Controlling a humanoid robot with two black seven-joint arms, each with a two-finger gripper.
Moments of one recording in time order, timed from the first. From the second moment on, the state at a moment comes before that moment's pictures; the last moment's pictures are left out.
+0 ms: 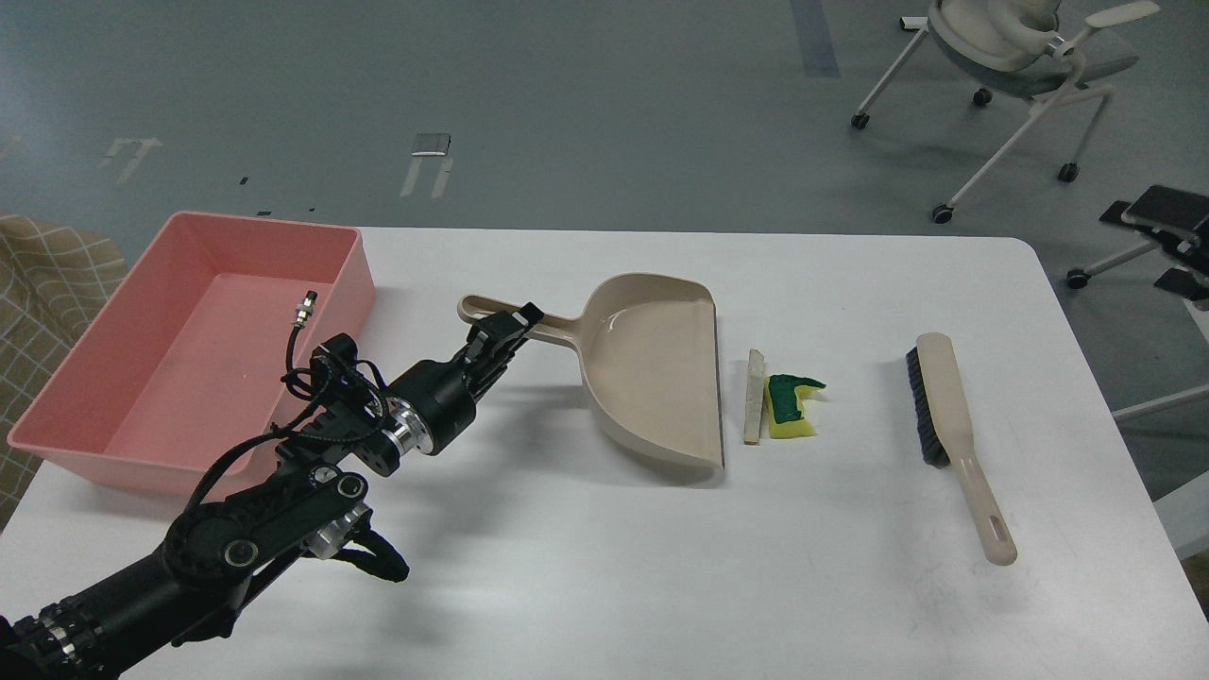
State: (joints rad) left arm -0.39 0.34 -0.65 -1.15 1.04 0.07 -0.30; right arm 0.37 -0.96 1.16 1.45 -1.07 0.49 -0.35
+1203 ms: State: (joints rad) left arm -0.38 0.33 -0.63 -1.15 1.04 0.08 -0.30; right arm 0.04 -0.76 1.16 1.67 -1.30 0.49 -0.47
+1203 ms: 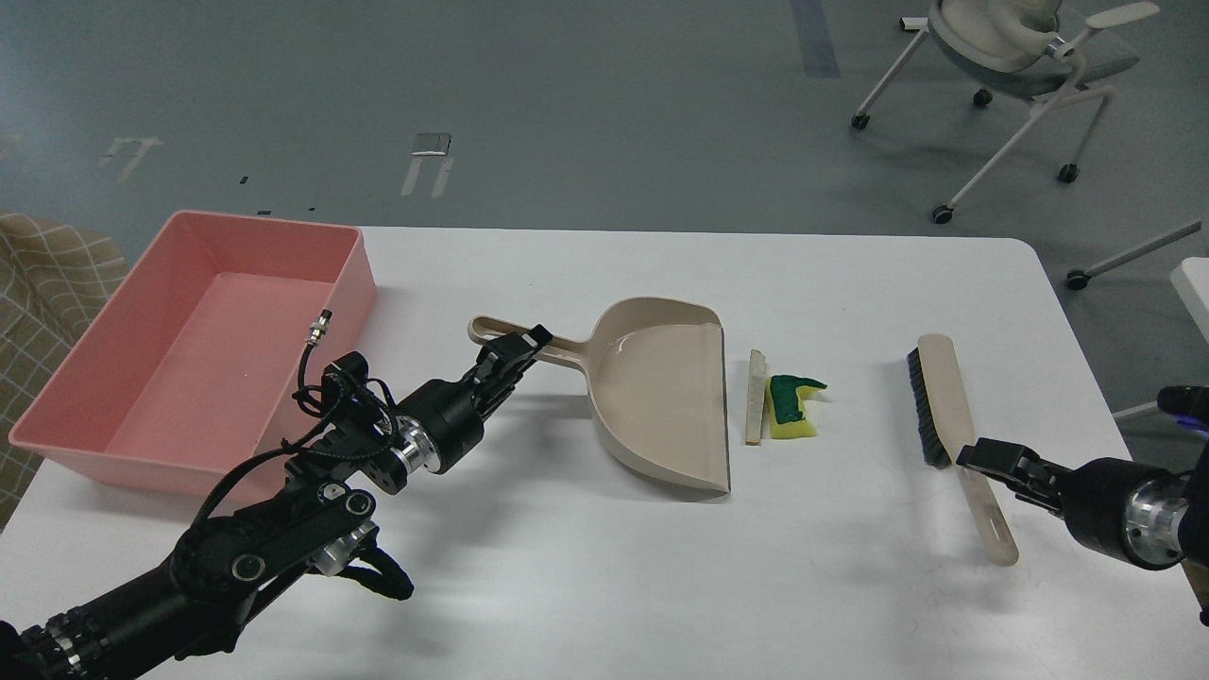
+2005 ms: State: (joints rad) left arm -0.37 0.33 -0.63 -1.15 1.03 0.08 -0.31; right arm 0.07 -0.69 1.16 1.66 -1.42 0.49 -0.49
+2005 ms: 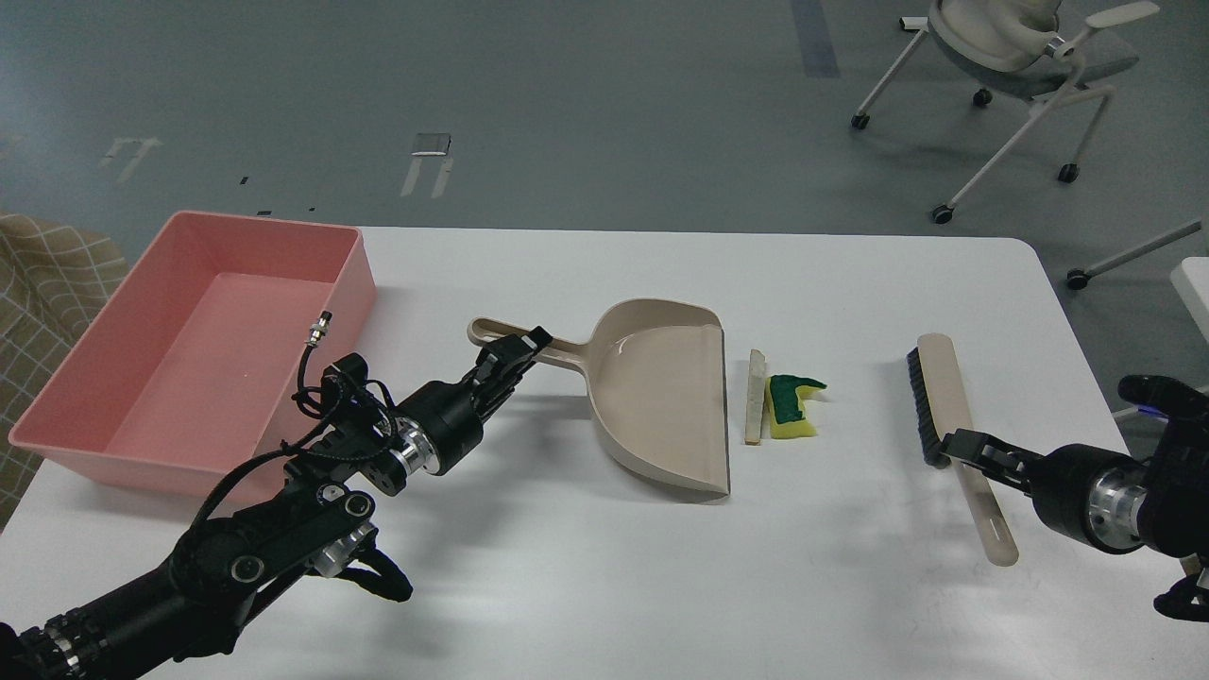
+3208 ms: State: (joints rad) left arm -0.38 0.34 -0.63 -1.15 1.04 0.08 -0.30; right arm 0.08 -0.69 1.12 1.67 -1.42 0.49 -0.49
